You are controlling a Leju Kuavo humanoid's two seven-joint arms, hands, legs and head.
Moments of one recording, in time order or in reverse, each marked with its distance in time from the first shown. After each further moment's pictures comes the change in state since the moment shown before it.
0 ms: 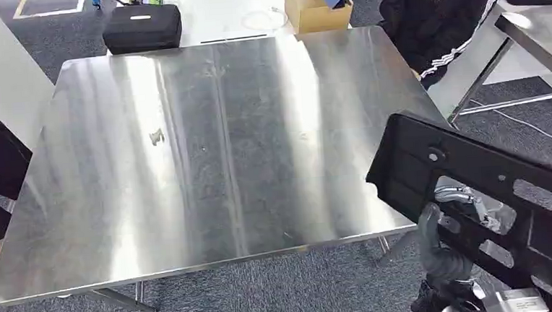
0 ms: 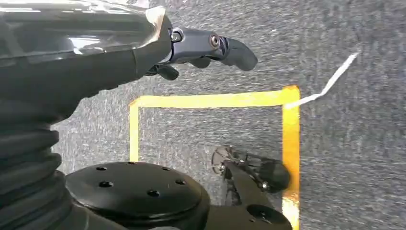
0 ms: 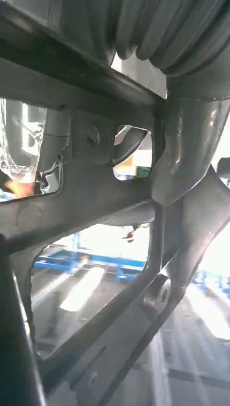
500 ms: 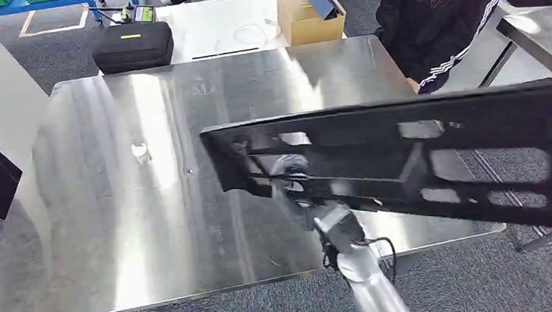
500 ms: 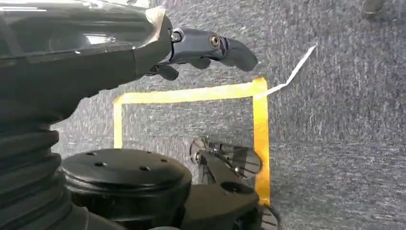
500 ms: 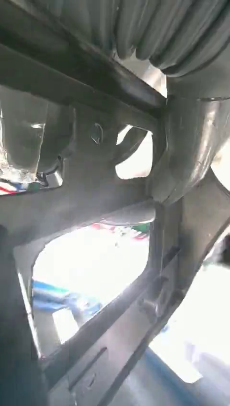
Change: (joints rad) left arm -0.017 0.000 -0.001 0.007 -0.022 -0.018 0.010; right arm -0.442 0.005 0.407 0.554 0.172 -0.007 0.126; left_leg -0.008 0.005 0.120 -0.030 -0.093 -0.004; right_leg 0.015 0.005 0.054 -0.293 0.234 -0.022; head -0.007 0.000
